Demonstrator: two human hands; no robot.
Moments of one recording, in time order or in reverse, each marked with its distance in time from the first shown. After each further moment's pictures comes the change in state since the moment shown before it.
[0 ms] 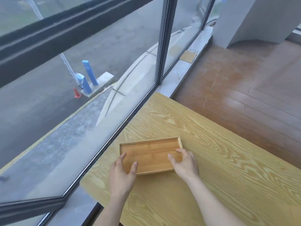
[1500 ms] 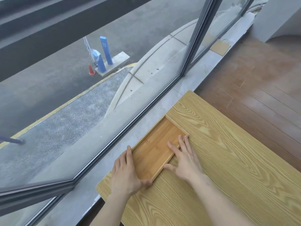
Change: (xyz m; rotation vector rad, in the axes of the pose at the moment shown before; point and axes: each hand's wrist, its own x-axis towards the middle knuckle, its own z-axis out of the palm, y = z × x) left_hand 0.092 -0.047 -0.027 0.414 -0.154 0.098; right_hand 0.068 -0.084 0.082 -0.708 -0.288 -0.446
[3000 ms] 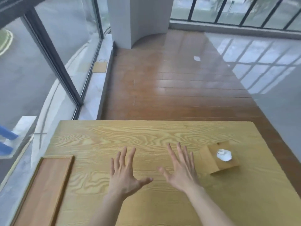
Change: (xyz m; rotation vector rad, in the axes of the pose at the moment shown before) left_hand -0.144 0.288 0.126 0.268 -0.212 0.829; right_hand -0.309 0.257 0.030 0.282 0.454 0.655
